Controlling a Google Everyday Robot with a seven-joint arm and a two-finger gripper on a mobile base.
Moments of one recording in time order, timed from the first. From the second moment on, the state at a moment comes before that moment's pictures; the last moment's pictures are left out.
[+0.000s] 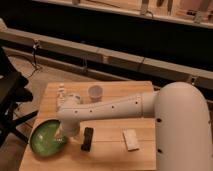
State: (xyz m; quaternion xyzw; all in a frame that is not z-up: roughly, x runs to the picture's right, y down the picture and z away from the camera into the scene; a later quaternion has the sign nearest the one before) arm -0.189 0.259 0.753 -0.22 -0.33 -0.56 0.73
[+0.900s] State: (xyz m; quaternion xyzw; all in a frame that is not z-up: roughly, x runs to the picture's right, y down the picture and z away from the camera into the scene) arm -0.217 0.282 0.779 -0.23 -0.36 -0.56 0.71
